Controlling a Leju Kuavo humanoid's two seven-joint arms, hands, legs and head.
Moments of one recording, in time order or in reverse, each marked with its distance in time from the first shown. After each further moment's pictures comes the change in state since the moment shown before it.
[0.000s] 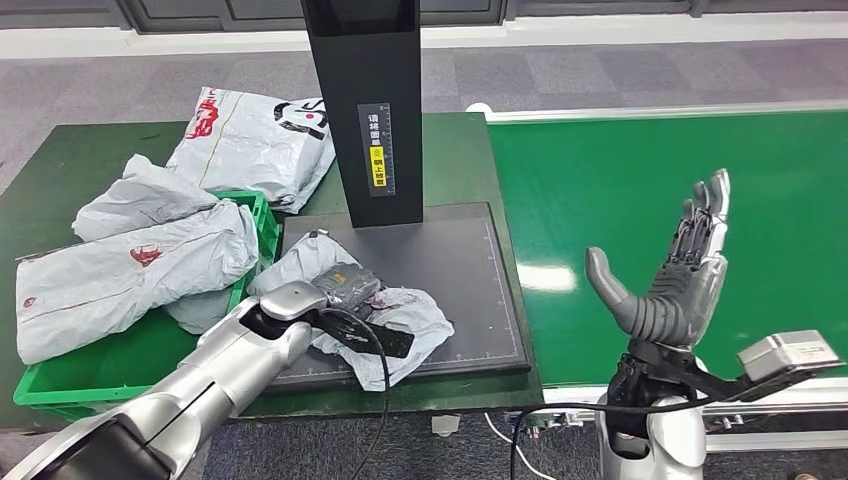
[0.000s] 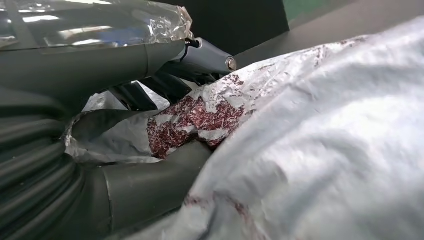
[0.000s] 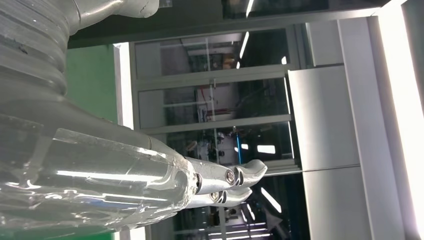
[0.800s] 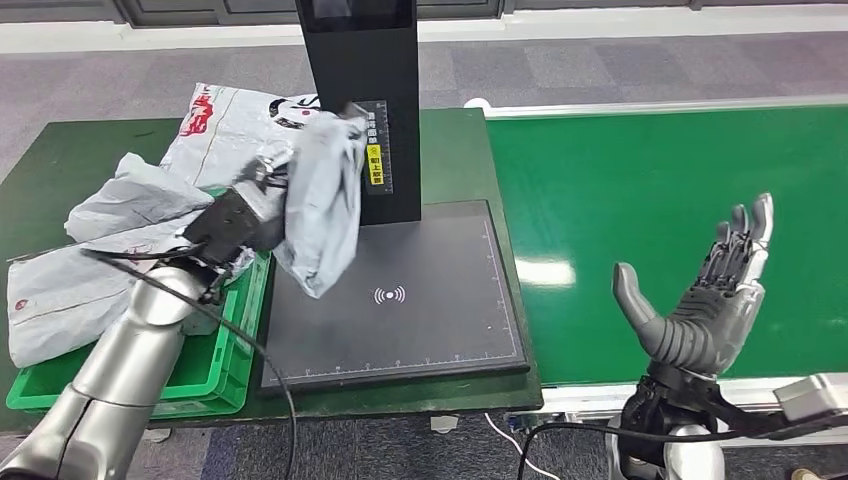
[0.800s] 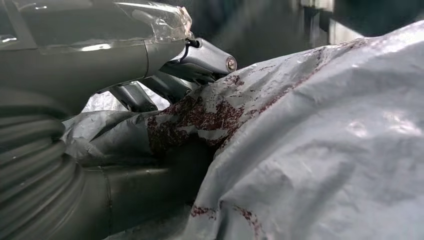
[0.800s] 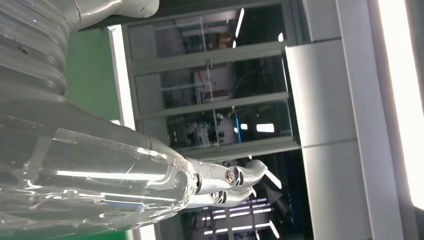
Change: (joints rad) left arm 0.169 0.211 0.473 -0.744 0.649 0.036 -0.049; right arm 0.089 0.050 -0.043 -0.097 -0.009 -0.019 -0.012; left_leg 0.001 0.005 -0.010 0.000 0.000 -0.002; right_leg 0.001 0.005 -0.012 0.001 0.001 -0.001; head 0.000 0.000
